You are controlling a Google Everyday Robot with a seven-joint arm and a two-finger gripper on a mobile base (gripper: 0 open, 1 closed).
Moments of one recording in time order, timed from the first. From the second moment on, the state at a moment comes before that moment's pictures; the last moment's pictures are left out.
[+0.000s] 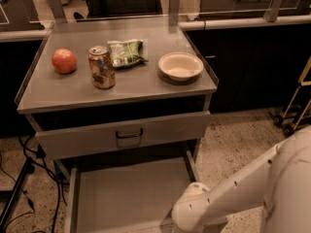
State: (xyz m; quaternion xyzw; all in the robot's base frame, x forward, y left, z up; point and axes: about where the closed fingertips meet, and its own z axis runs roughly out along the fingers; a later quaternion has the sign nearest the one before) arm 0.288 -0.093 0.408 0.47 -0.87 -0.09 0.09
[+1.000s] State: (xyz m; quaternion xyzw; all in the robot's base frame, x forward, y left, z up) arm 0.349 -0.071 0.413 0.49 -0.87 -0.01 0.06
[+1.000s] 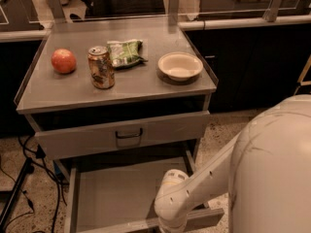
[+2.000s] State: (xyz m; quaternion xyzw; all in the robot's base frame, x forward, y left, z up) arm 0.393 -0.061 0.426 0.48 -0.88 0.02 0.03
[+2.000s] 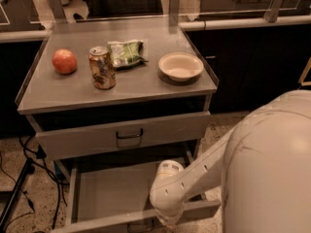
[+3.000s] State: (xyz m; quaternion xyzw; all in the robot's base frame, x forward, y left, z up) arm 0.463 -0.037 0.463 0.48 -0.88 0.04 -0.04
